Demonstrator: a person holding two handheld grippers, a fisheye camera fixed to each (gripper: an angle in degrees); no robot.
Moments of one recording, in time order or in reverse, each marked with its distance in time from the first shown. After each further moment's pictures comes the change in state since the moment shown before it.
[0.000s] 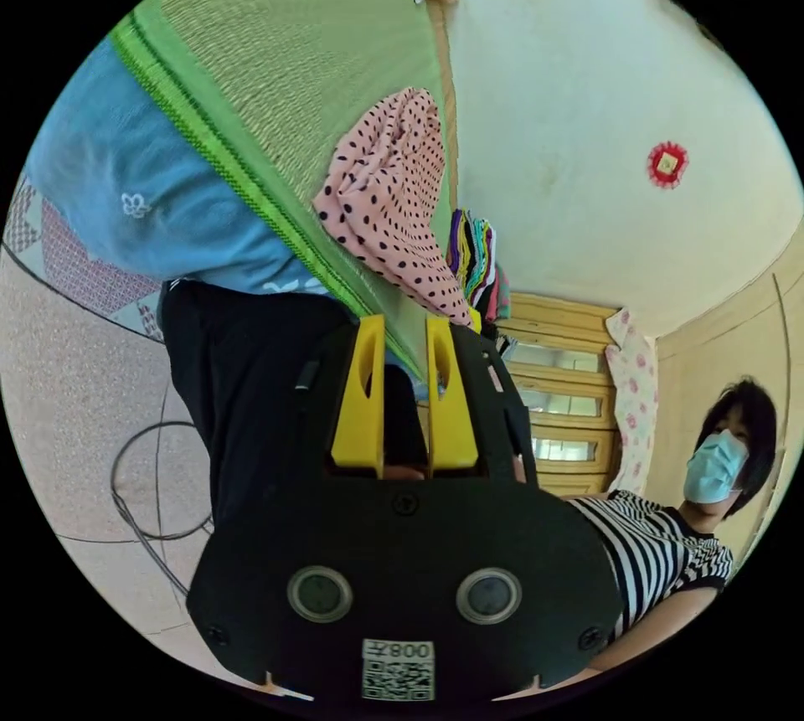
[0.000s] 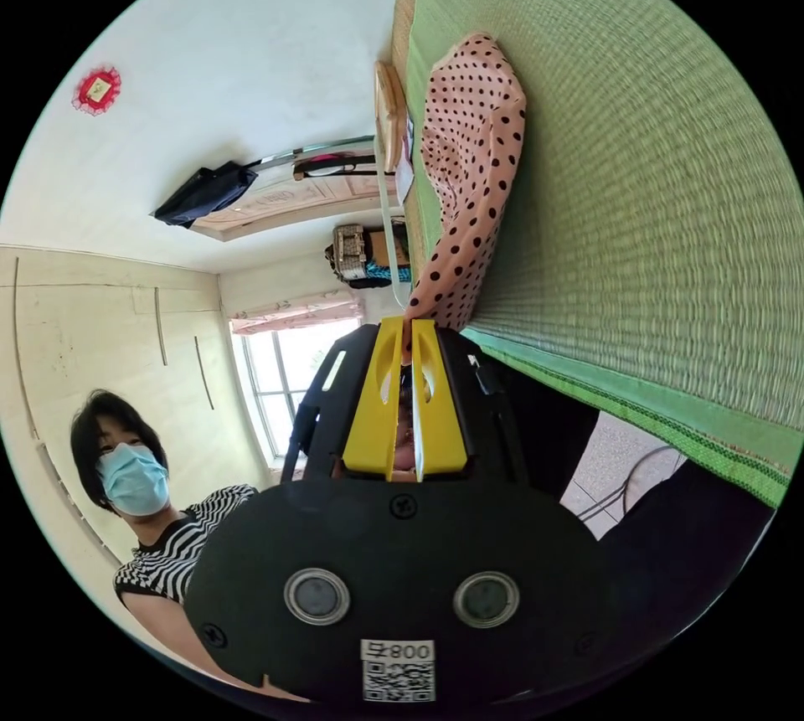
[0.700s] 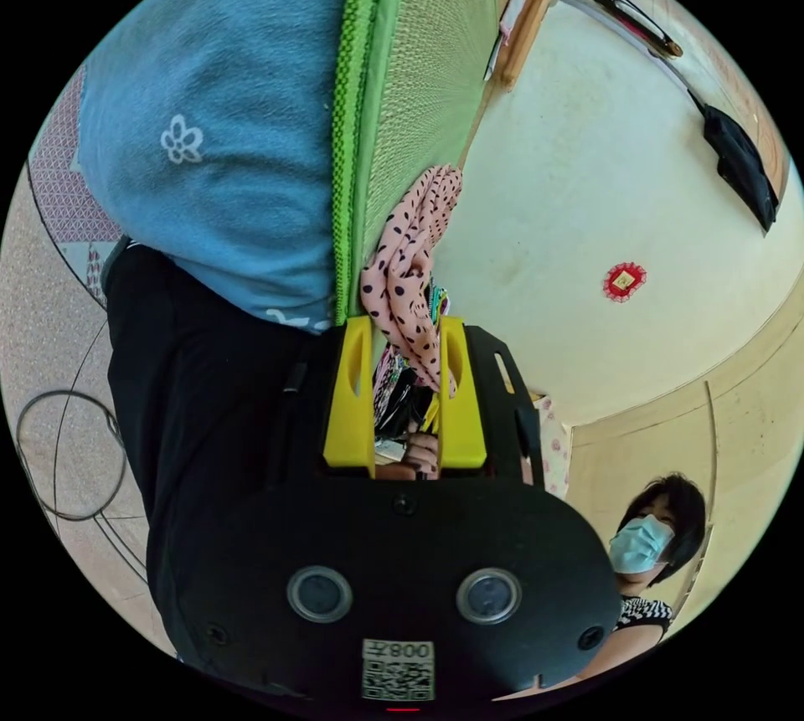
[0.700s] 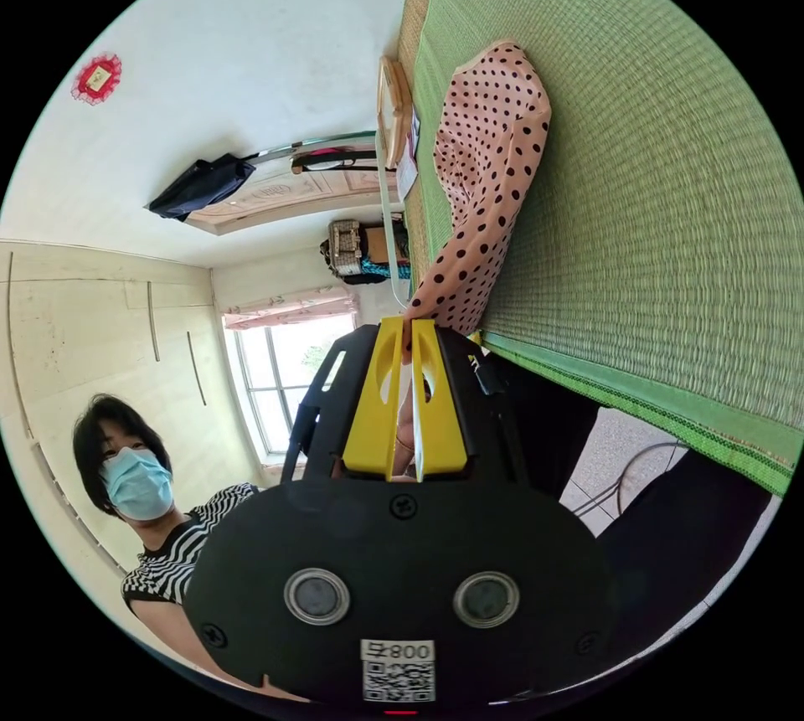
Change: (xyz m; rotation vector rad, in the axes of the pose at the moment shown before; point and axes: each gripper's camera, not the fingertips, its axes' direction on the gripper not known) left arm -0.105 0.031 -0.054 0.199 0.290 -0.273; right arm -0.013 -0.017 0.013 -0.018 0.028 -0.016
